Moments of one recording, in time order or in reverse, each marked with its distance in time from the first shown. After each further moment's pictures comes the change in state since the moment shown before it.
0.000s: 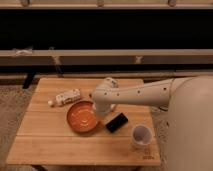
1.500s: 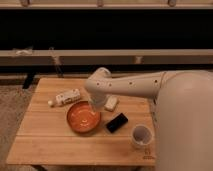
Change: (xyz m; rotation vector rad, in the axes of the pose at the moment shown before) arm 0.040 -0.044 -0.040 -0.077 0.022 -0.256
